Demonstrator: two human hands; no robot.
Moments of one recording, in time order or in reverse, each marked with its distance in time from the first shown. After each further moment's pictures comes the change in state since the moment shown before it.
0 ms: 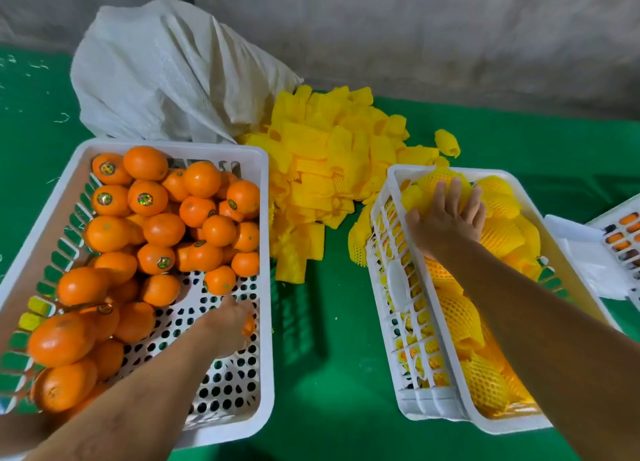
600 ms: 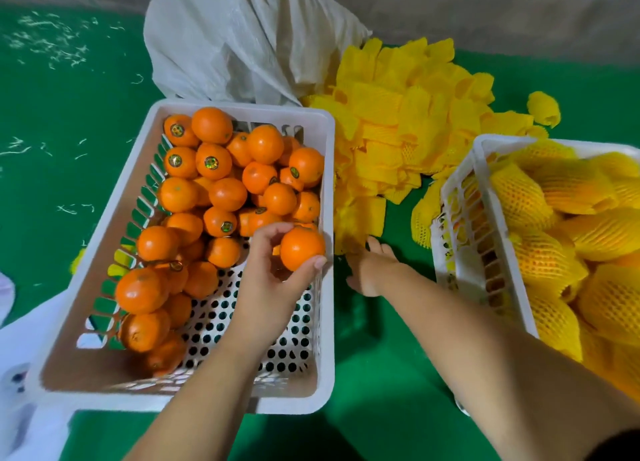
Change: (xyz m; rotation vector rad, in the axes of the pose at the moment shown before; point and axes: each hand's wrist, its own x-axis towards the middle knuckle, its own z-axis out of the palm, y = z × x) left_hand -0.090 0.036 -0.031 -1.308 0.870 0.229; right_hand -0.074 -0.175 0.125 -0.268 -0.600 -0.679
